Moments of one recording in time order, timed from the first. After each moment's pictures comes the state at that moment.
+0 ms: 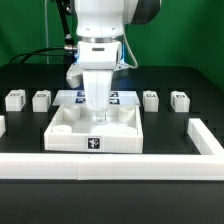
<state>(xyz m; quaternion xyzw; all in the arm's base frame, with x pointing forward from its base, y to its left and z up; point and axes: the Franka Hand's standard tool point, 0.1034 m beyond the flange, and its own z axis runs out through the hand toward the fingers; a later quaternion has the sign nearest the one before) 0.431 -0.014 0.006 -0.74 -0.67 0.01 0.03</state>
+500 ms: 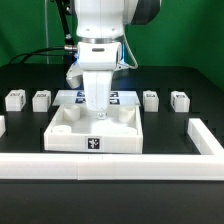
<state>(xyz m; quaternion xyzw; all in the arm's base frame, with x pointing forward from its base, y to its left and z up) 0.430 -0.015 0.005 -0.74 -0.67 0.01 0.03</state>
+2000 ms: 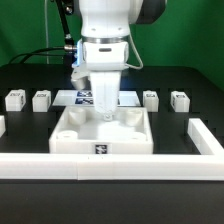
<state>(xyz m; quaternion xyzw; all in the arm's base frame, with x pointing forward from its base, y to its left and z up) 0.464 0.010 0.005 -0.72 -0.69 -0.01 0.03</state>
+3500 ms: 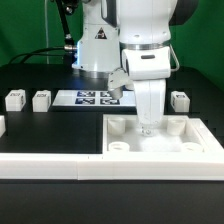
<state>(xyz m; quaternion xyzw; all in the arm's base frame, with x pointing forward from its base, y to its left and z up) 0.495 0.068 0.006 -0.73 -0.68 -0.01 0.05</state>
